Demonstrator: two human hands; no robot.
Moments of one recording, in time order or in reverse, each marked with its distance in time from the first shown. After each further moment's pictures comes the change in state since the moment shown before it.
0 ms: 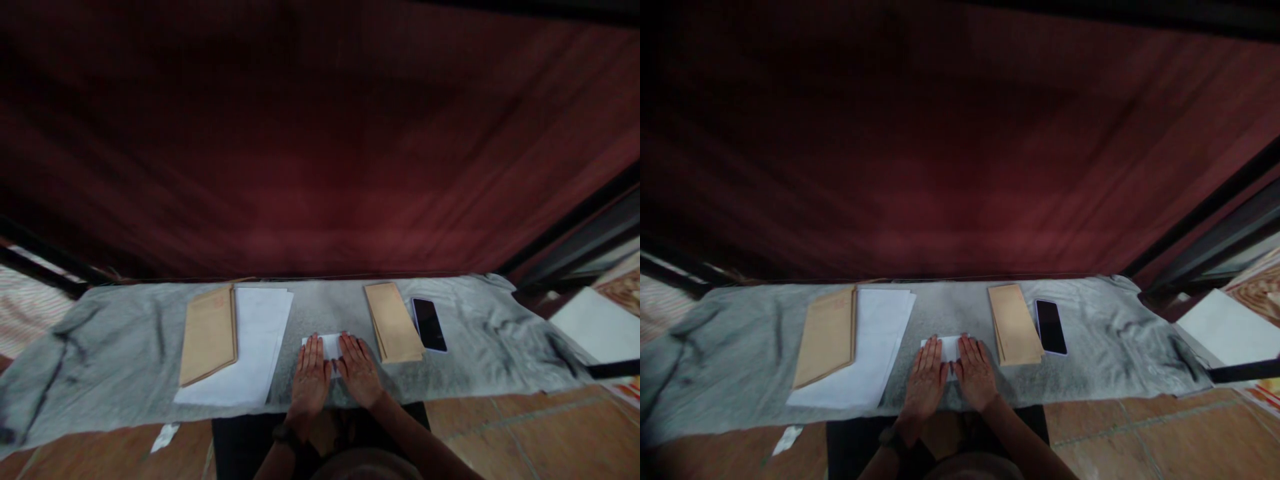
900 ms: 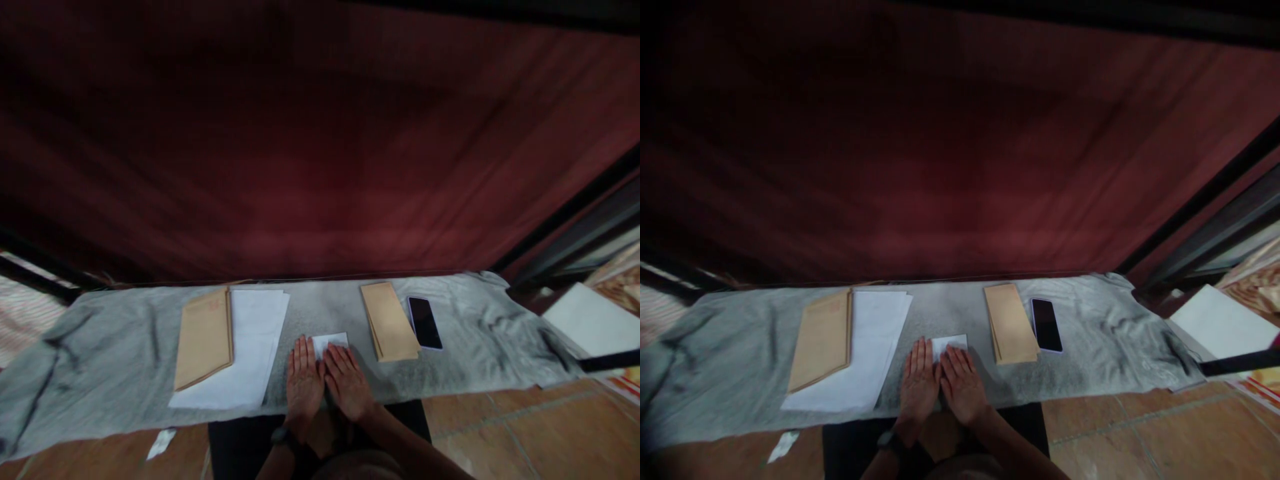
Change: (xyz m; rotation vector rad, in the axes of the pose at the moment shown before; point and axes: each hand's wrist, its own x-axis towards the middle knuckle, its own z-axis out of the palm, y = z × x) left_hand 0.001 0.004 -0.007 0.023 0.005 -0.164; right_hand -0.010 -0.022 -0.009 0.052 -0.022 -0.086
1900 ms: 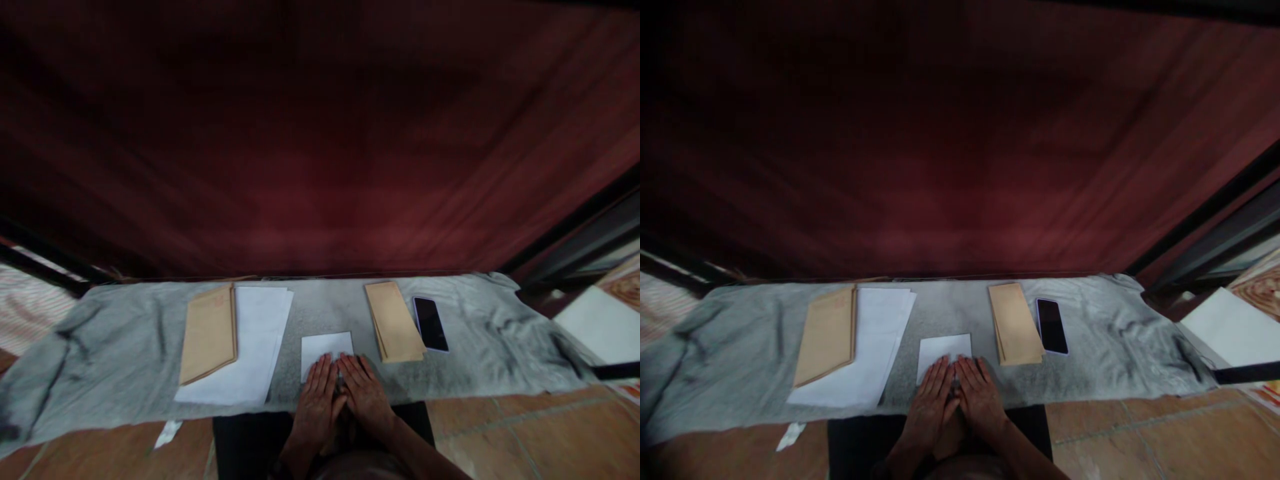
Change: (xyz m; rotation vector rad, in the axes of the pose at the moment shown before) left_hand -0.040 0.003 -0.020 -0.129 0.002 0.430; right_hand -0.029 0.015 -0.019 0.017 -0.022 -0.079
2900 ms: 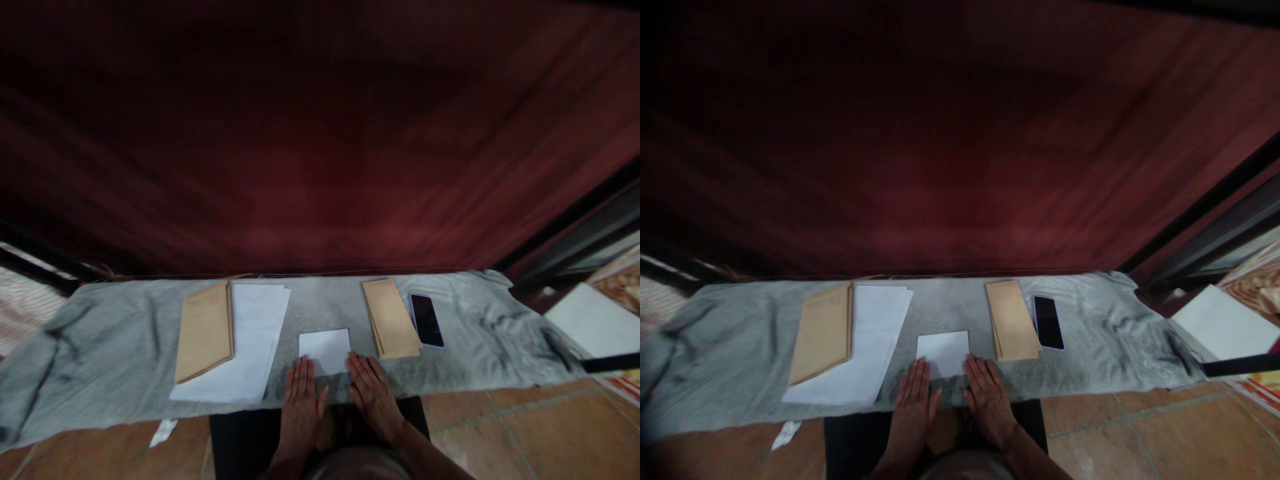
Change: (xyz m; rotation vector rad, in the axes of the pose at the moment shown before) left_hand -0.015 -0.004 -0.008 0.076 0.075 -0.241; right_hand -0.021 0.007 -0.016 -0.034 -0.012 0.077
